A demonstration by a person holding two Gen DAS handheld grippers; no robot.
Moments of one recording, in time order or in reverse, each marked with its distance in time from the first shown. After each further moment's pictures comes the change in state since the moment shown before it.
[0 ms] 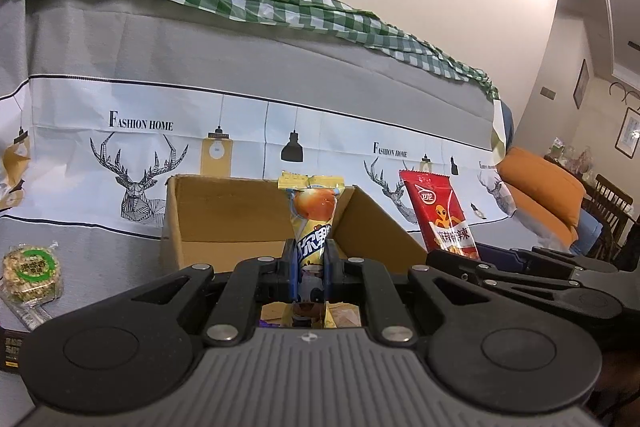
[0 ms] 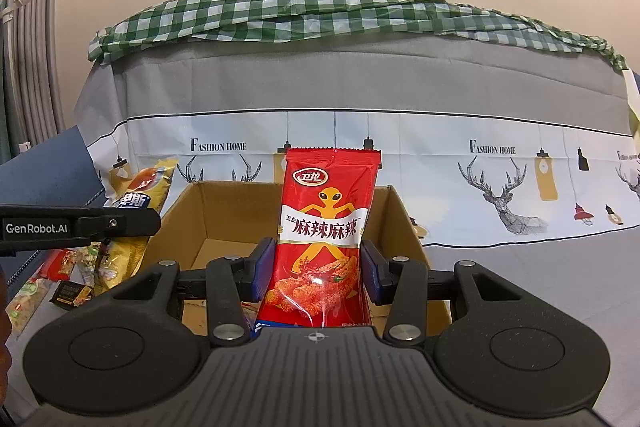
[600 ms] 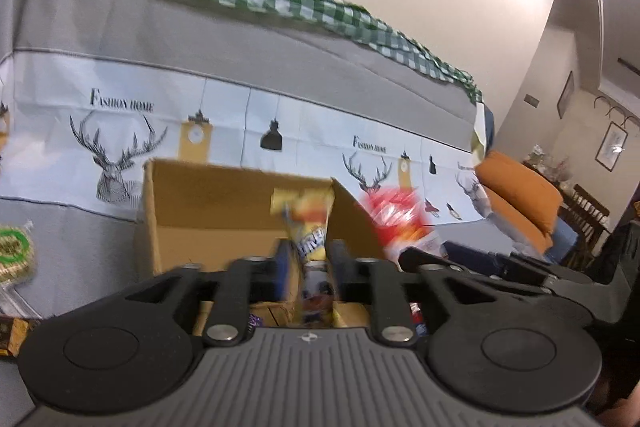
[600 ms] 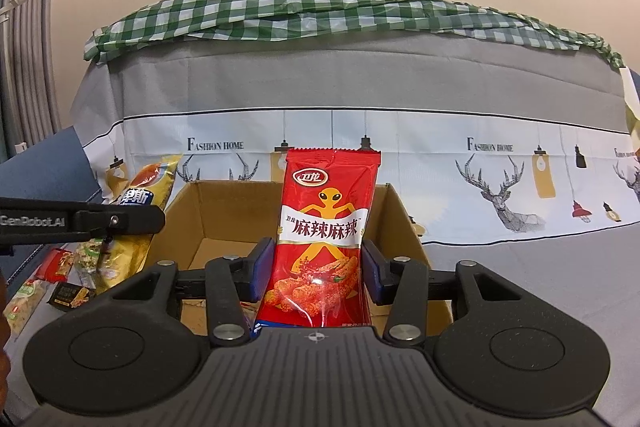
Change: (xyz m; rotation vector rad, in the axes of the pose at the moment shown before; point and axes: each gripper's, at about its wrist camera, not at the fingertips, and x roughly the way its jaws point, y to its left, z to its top) left arm 0.003 0.004 0.000 -0.057 0.037 -0.077; right arm 0.003 0.001 -0.001 0.005 -0.003 -0.029
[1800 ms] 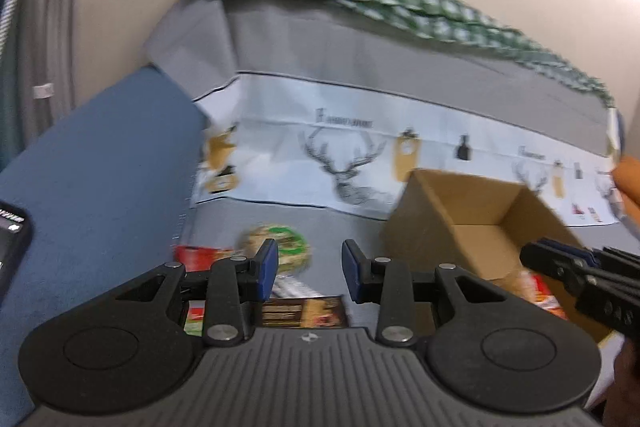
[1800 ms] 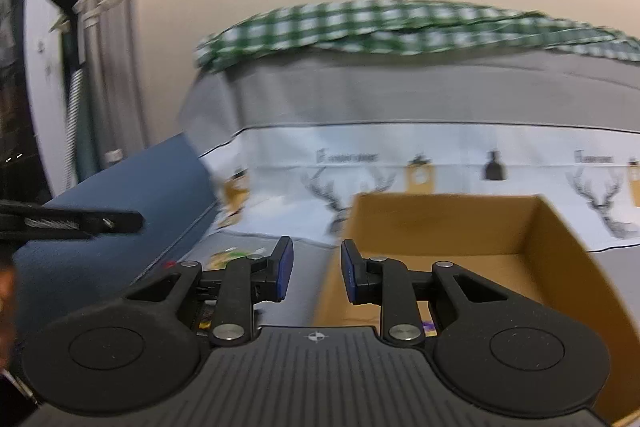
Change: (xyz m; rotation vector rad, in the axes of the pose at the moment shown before) left arm -0.141 0.133 0.000 -0.011 -0.013 0.470; right arm -0.012 0.144 -0.007 -0.027 -0.021 0.286
